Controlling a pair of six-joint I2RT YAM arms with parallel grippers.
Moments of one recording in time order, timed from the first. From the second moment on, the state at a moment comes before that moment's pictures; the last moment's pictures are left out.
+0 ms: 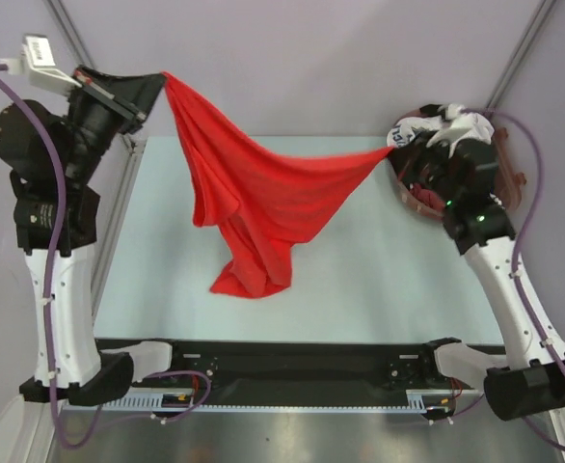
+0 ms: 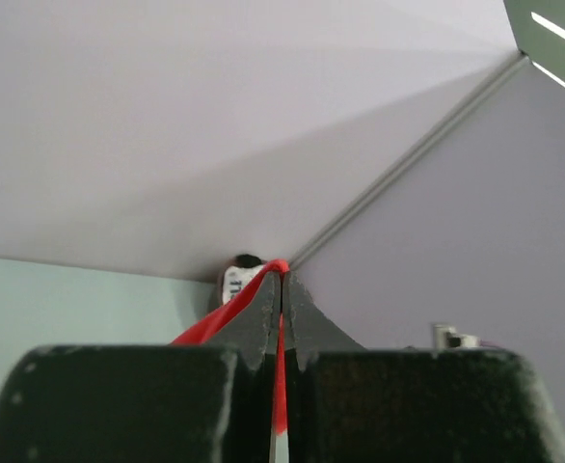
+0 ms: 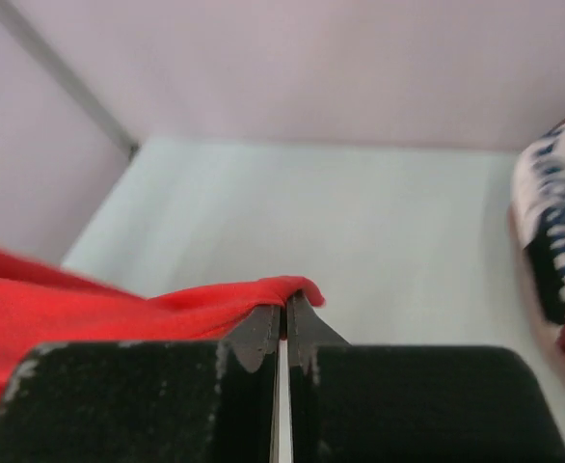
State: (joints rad) left arm -0.12 1.20 1.92 -0.48 0.28 -0.80; right arm 0.27 1.10 1.20 -0.22 -0.20 0.29
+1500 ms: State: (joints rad) left arm 0.18 1.29 1.70 -0.25 0.50 -0.78; right arm 0.13 1.47 1.87 -0.23 -0.45 0.42
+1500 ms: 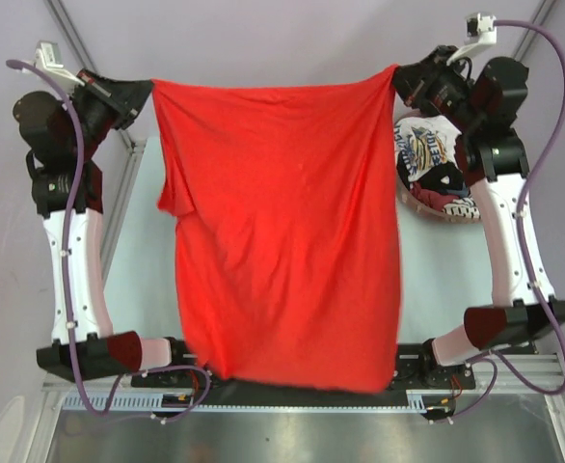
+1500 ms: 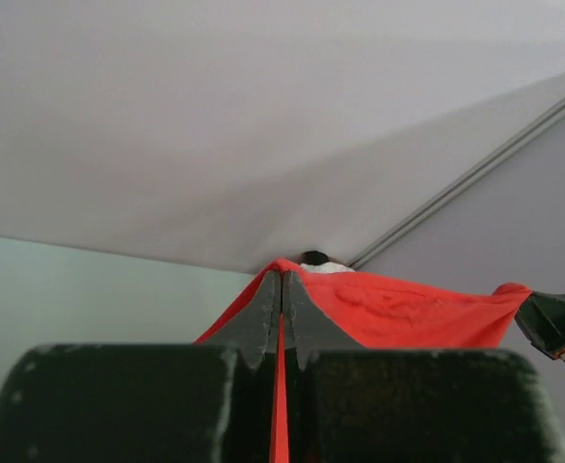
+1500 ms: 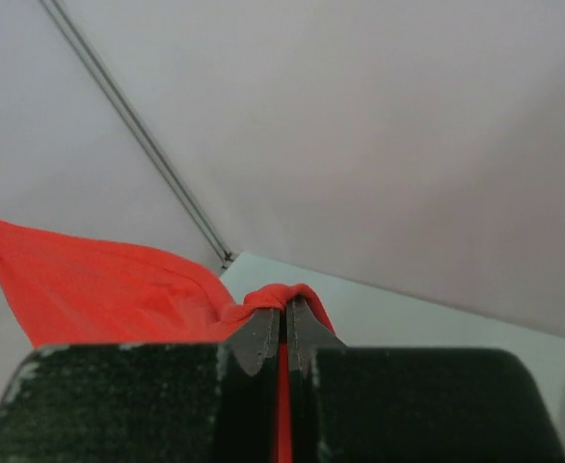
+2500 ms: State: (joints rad) left arm 0.19 1.27 1.07 0.07 0.55 -0.83; right arm -0.03 1.52 1.18 0.23 -0.61 0.76
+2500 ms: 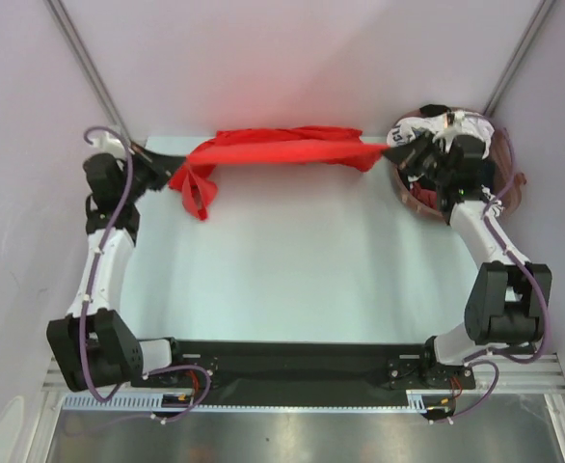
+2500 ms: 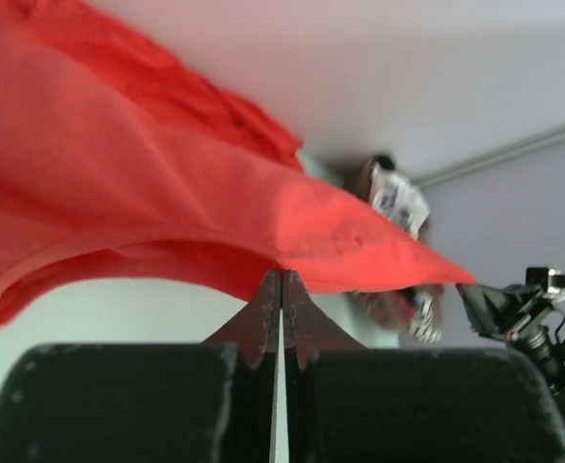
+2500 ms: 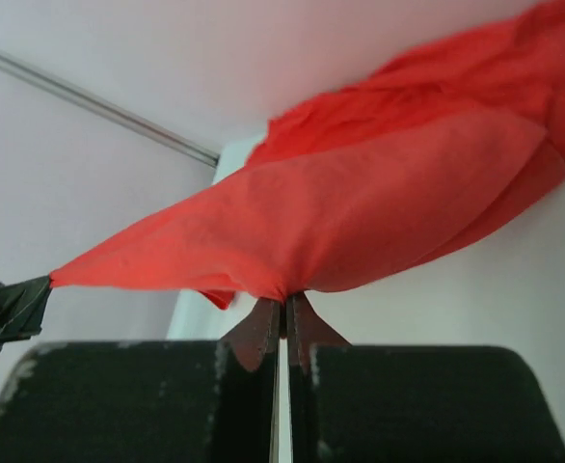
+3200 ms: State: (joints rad) left arm 0.06 0.78 0.36 -0.12 0.44 -0.78; right arm -0.04 0.85 0.47 -0.05 -0.48 0.65
